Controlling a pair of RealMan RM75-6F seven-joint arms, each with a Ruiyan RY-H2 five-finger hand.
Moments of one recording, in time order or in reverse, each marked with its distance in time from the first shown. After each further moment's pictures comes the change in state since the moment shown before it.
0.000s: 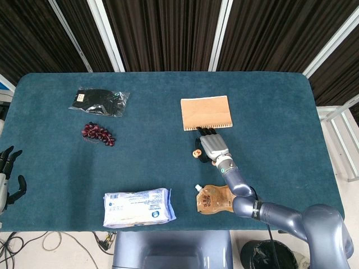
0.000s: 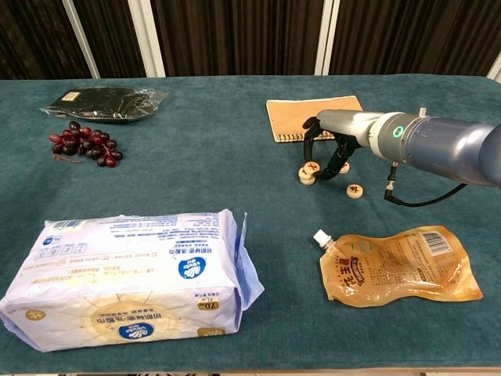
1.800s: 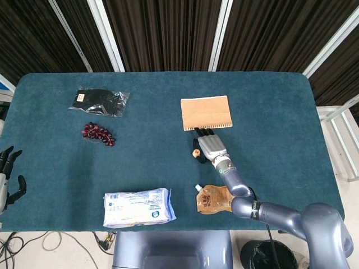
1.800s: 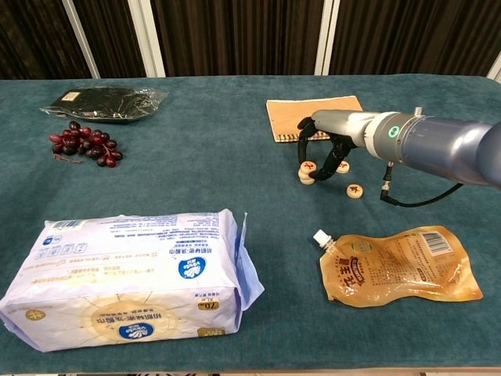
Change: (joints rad) left arm 0.000 0.000 0.000 0.001 0.000 -0.001 0.000; right arm 0.018 0.002 -0.014 -0.019 0.014 0.011 -0.006
